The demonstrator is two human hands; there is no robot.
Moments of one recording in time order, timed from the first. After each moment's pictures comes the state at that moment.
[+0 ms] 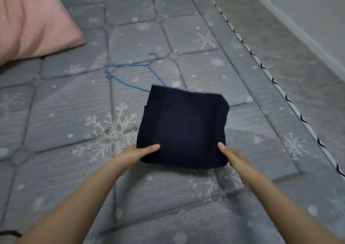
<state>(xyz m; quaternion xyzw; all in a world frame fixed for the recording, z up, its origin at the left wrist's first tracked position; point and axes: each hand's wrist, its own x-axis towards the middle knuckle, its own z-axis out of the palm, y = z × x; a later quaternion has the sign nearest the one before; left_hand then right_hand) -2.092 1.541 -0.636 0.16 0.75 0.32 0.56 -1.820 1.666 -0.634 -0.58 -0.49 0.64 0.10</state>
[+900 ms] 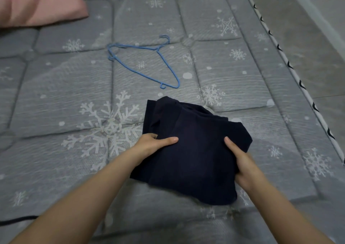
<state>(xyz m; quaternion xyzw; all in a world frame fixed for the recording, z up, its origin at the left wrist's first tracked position) -2.093 1.594 -0.693 0.13 0.77 0.29 0.56 -1.860 1.697 -0.679 -0.58 -0.27 0.74 0.20</state>
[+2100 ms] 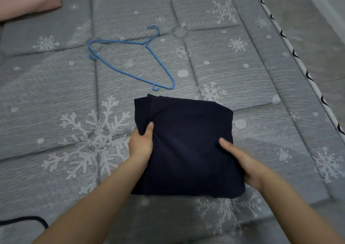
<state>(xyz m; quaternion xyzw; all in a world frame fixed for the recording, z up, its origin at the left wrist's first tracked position) -2.112 1.644 -0.743 0.01 0.81 0.45 0.38 -1.884 1.740 -0.686 -0.56 -0.34 0.75 -0.01</state>
